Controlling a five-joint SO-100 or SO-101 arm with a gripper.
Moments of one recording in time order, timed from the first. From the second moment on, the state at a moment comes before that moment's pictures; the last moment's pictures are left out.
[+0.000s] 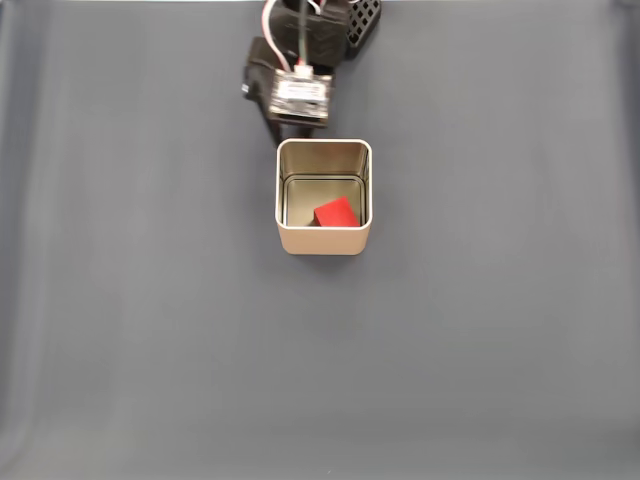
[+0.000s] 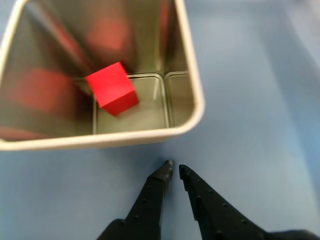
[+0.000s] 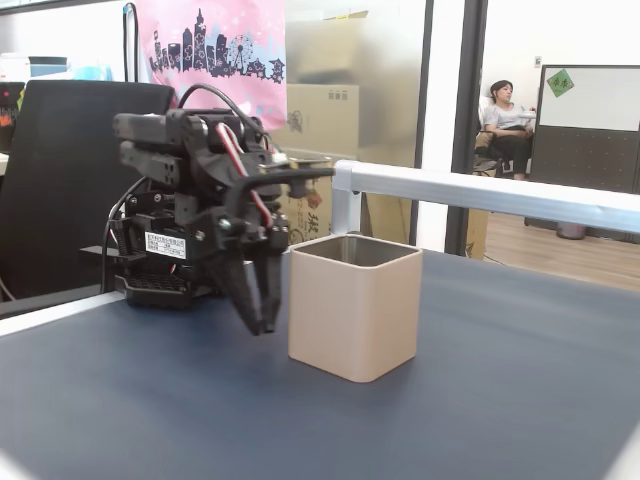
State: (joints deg) arm 9.1 177.0 173.2 59.9 -92.1
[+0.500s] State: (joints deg) arm 1.1 185.5 176.4 70.7 -84.3
